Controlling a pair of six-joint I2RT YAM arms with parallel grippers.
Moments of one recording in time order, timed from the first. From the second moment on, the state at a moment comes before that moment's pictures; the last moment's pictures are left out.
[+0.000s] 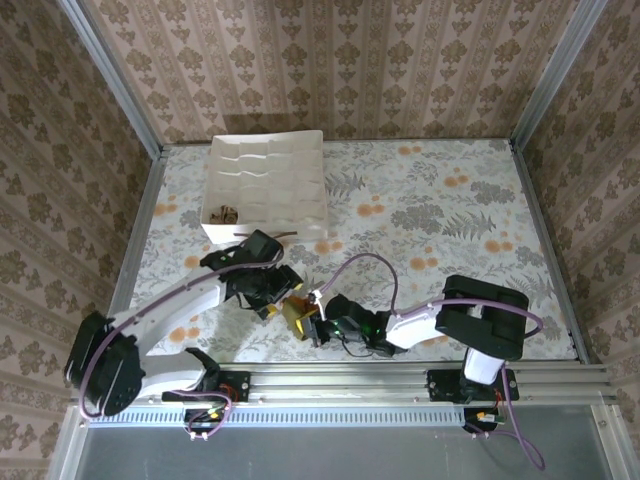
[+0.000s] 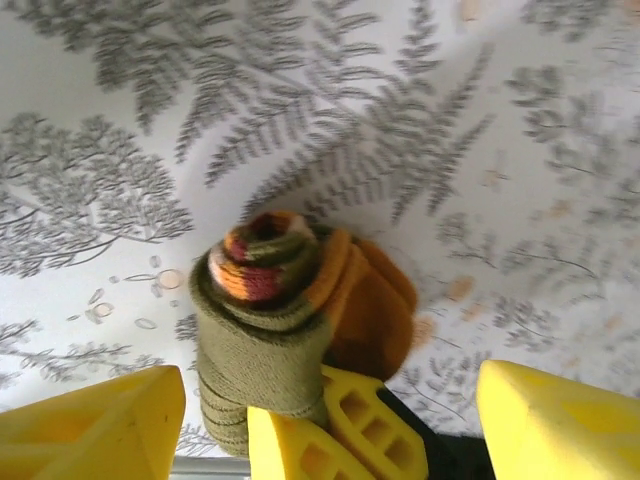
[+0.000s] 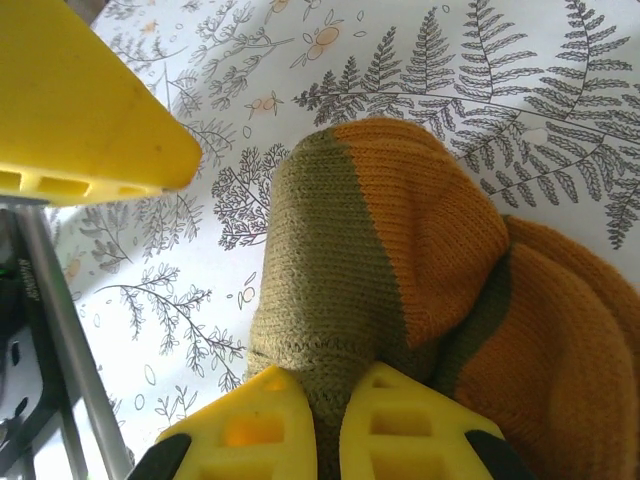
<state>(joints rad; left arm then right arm) -0.70 1.19 0.76 -0.72 0.24 -1.33 1.13 1.72 0.54 0.61 0.02 0.63</state>
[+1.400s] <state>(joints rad) -0.83 1.47 0.65 -0.33 0.31 -1.43 1.02 1.20 0.36 0.32 -0.10 0.25</state>
